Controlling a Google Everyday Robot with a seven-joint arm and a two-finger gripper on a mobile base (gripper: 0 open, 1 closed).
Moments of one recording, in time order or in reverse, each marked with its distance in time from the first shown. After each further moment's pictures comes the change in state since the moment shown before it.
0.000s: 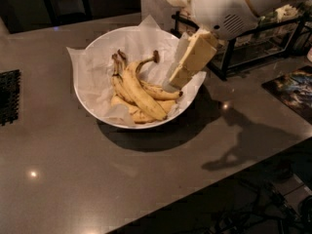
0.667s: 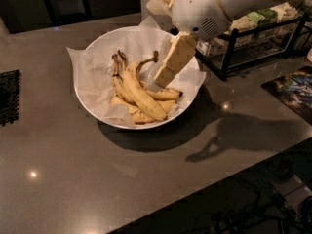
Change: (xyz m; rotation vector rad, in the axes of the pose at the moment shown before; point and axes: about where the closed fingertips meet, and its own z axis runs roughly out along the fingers) arm -0.010 -0.007 0.038 -0.096 -0.087 0.004
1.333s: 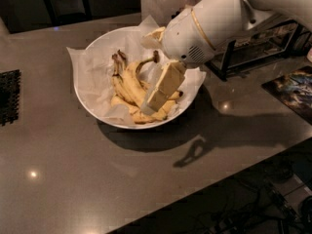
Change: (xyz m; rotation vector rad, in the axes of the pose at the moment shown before) arm 0.027 0.031 0.044 -0.158 -0.019 0.120
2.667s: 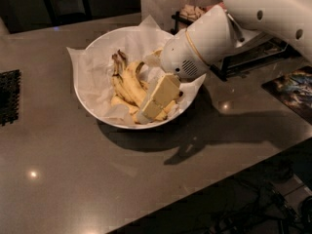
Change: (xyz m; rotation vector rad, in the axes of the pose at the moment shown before) arm 0.027 0.004 0.027 -0.035 0.025 0.154
